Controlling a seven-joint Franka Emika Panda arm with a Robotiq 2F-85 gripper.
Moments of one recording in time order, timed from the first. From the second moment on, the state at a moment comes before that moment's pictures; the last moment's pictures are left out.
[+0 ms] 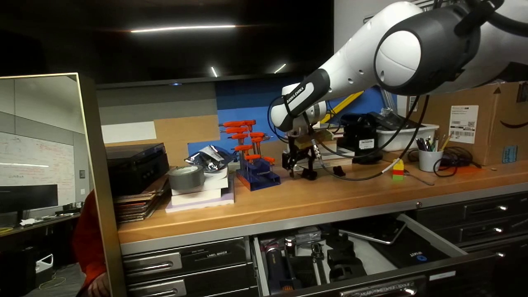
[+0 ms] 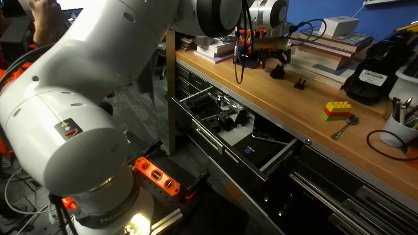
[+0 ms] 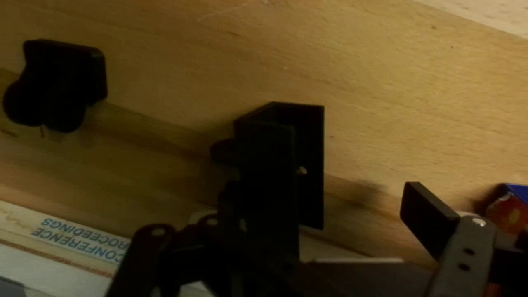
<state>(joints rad) 0.00 0.95 -0.06 -1.02 -0.12 2.09 -0.04</state>
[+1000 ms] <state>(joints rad) 0.02 1.00 -0.09 -0.97 -0.16 2.05 -0.01</state>
